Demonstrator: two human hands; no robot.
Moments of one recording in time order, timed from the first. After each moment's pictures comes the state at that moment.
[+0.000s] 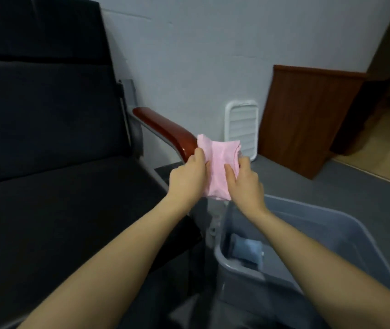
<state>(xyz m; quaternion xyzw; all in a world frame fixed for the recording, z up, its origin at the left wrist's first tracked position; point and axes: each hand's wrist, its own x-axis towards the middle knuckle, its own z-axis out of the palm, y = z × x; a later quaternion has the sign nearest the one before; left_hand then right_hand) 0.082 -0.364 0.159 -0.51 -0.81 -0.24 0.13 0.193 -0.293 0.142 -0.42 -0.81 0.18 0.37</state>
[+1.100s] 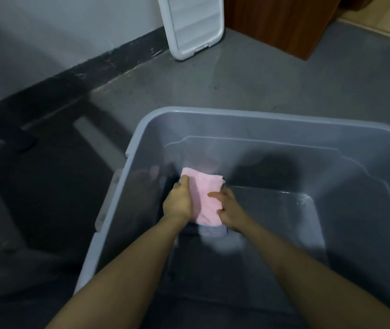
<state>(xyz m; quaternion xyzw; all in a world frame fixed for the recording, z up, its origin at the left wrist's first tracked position) 0.160 -0.074 -0.216 -0.43 -0.84 -0.12 -0.29 0.301 -0.027 -0.266 -0.48 -0.76 0.43 0.02</state>
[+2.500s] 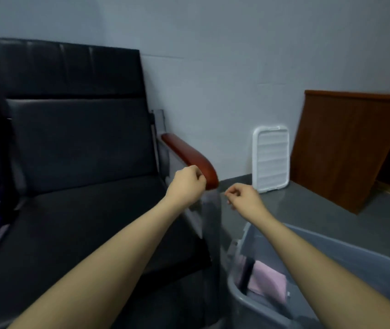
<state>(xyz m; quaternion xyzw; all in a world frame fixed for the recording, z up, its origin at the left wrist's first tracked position) 0.072 -0.373 0.199 -0.43 -0.81 -0.41 0.00 0.182 -0.247 0.150 -0.31 -0.84 0.35 0.29</state>
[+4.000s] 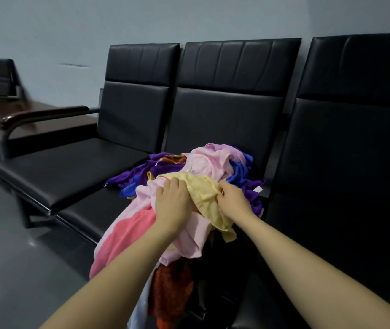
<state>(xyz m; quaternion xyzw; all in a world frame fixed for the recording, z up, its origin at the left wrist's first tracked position) -0.169 -0.872 0.132 0.04 -0.97 -0.06 0.22 -0.222 -0.726 0.126 0.10 -0.94 0.30 0.10</state>
